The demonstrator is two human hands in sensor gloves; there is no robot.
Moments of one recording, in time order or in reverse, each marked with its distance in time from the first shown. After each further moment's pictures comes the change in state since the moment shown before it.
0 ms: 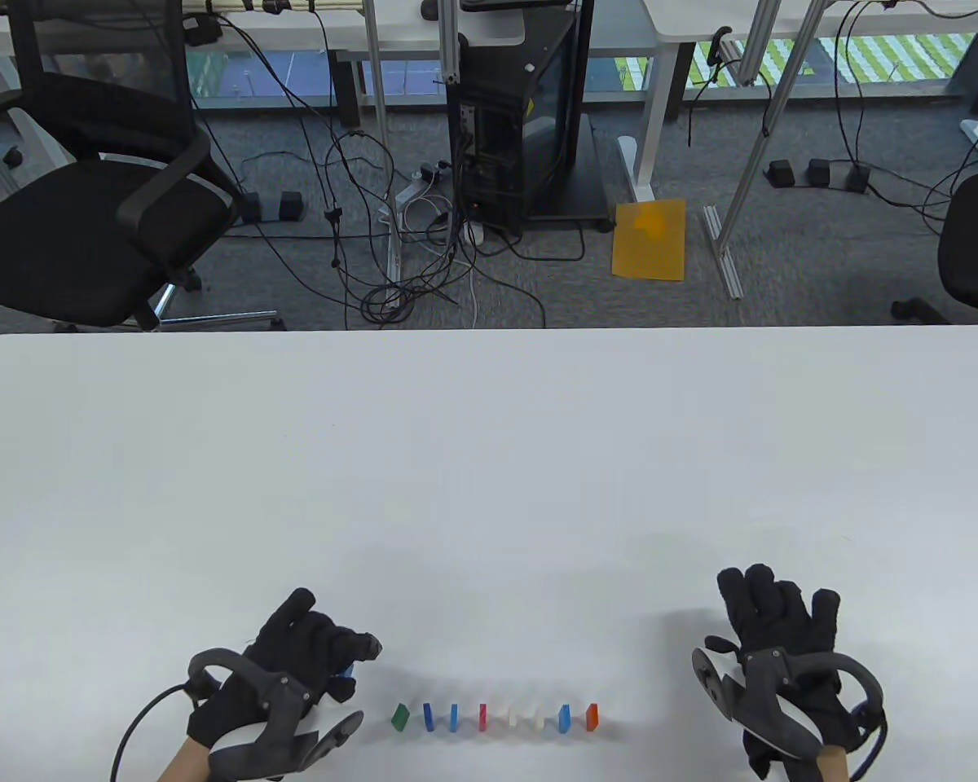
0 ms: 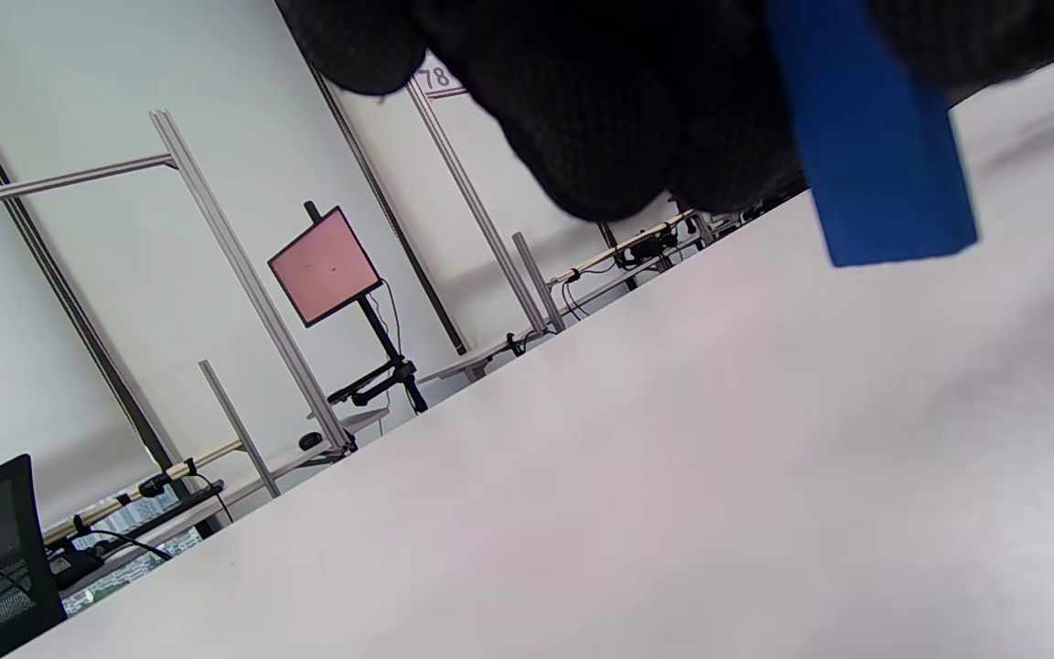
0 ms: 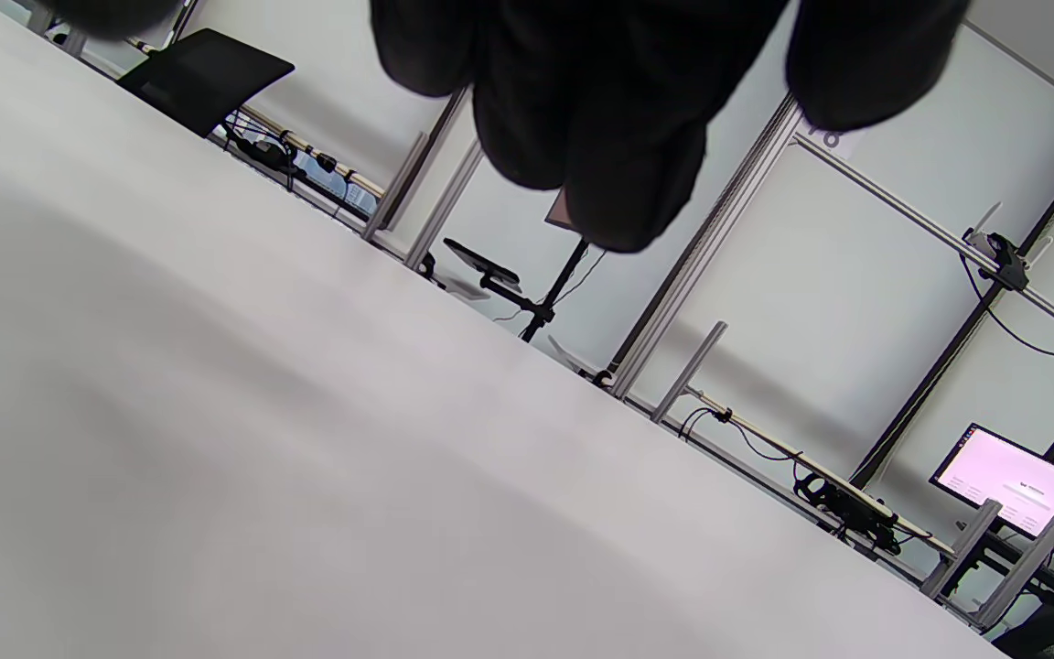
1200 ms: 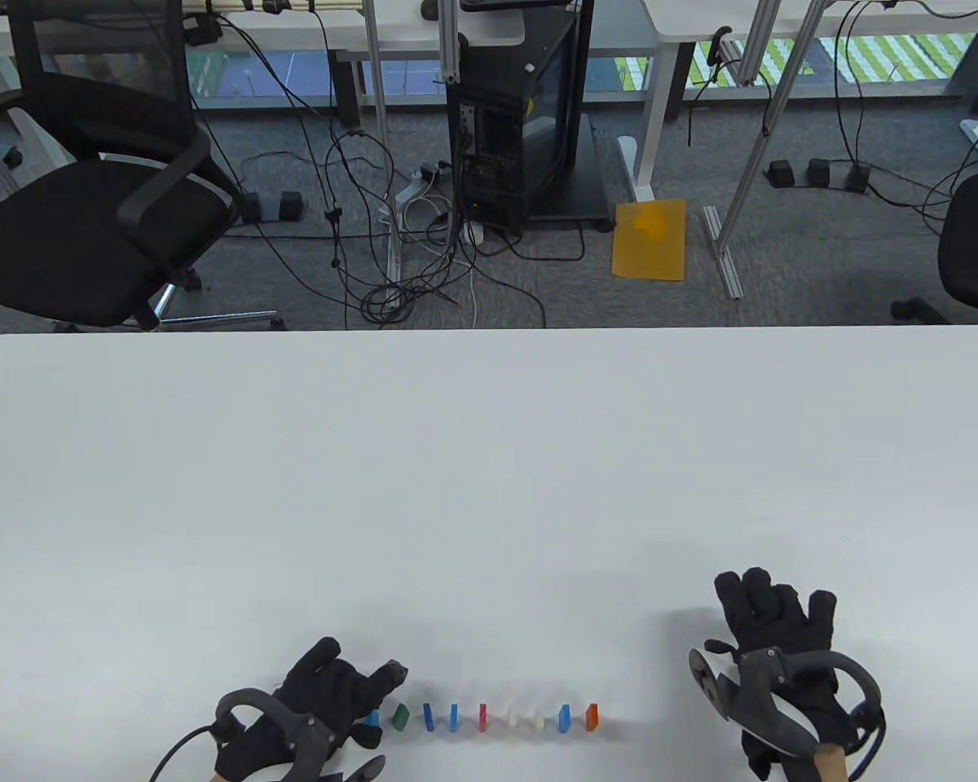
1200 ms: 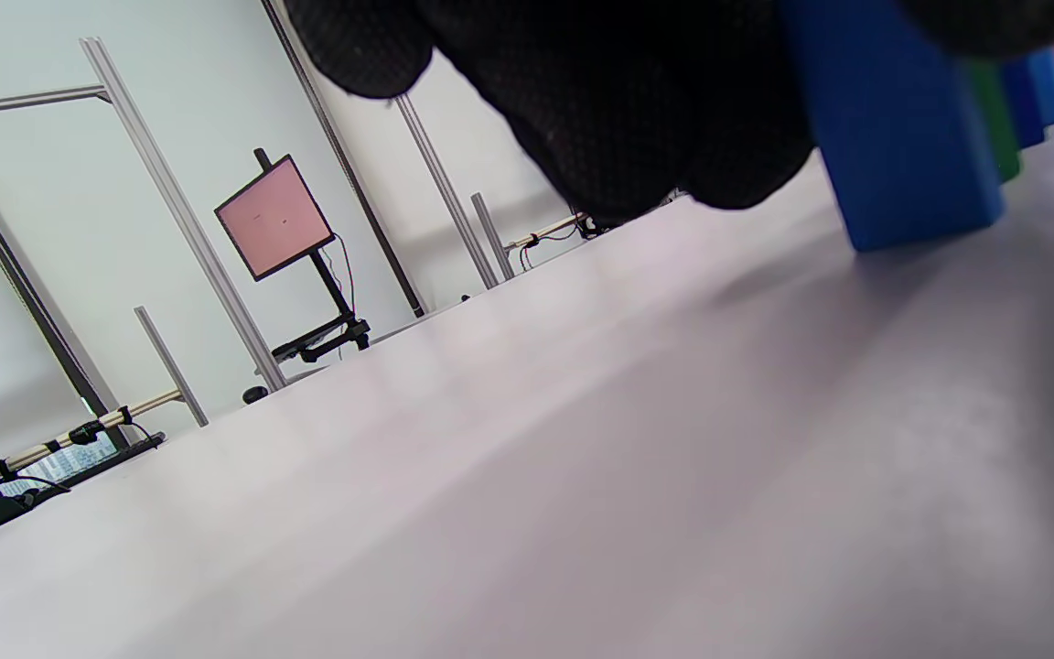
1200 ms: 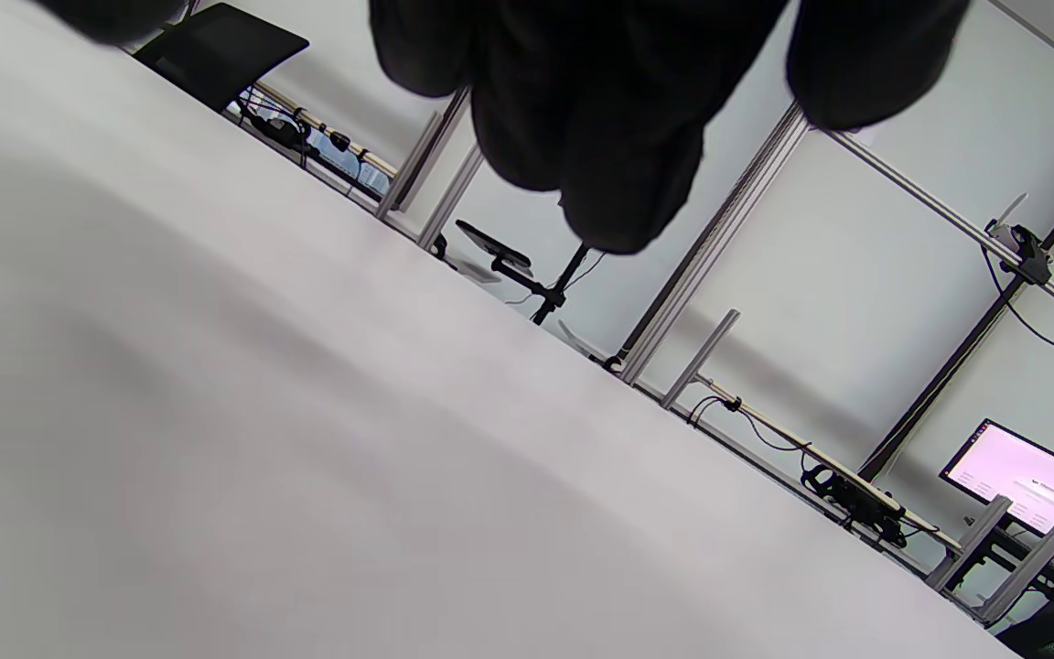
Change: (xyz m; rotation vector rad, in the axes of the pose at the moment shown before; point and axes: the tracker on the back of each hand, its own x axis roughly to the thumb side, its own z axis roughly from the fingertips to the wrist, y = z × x) left_hand 0.035 -0.016 0.013 -0.048 -0.050 0.029; right_hand 0.002 -0.001 0.000 0.030 -0.022 0.015
